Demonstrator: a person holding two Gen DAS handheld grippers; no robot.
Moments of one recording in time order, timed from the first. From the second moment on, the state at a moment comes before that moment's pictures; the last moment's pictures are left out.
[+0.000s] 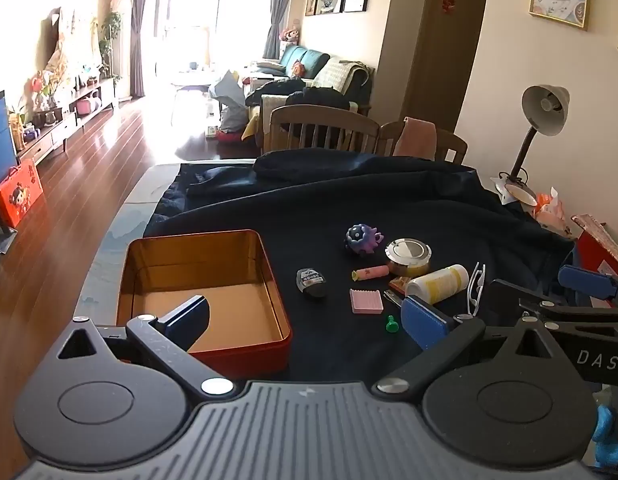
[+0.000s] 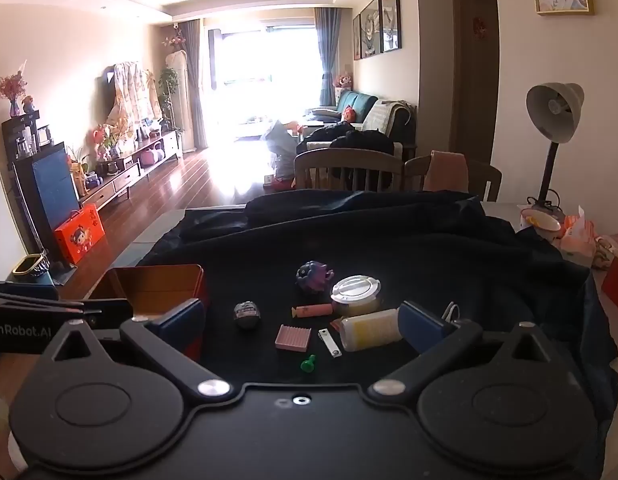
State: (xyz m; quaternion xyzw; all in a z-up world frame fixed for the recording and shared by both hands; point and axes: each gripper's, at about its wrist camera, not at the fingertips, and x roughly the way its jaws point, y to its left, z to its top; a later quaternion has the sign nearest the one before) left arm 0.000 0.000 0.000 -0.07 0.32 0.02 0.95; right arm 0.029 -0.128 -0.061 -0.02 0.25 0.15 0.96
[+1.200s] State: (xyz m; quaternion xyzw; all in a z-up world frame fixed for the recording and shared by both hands) left arm 0.011 0.010 -0.005 -0.09 0.33 -0.02 0.94; right arm 0.033 -0.119 -0.060 -0.02 0.26 0.11 0.96
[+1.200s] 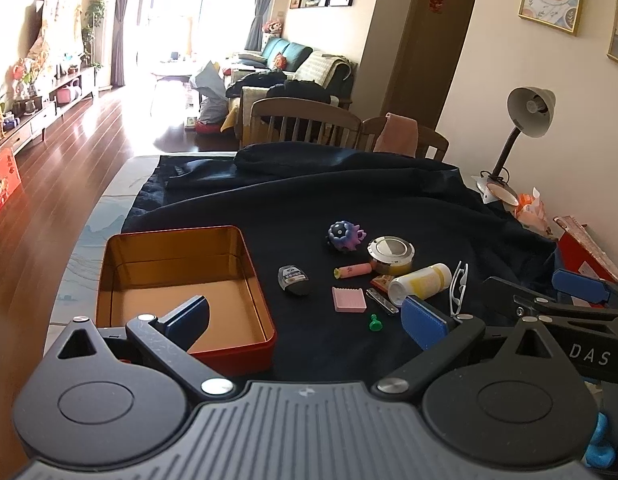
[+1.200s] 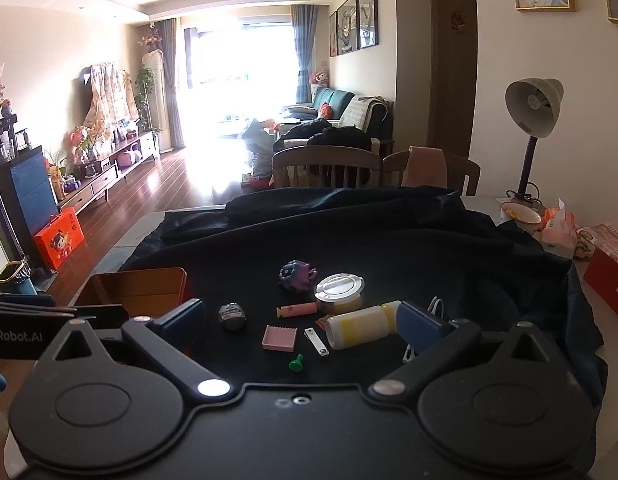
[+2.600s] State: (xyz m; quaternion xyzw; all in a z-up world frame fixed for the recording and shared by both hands) left arm 0.081 -0.050 -0.032 -0.08 0.36 -0.02 0.93; right arm 0.101 -0.186 -0.092 -0.01 0.30 0.11 0.95
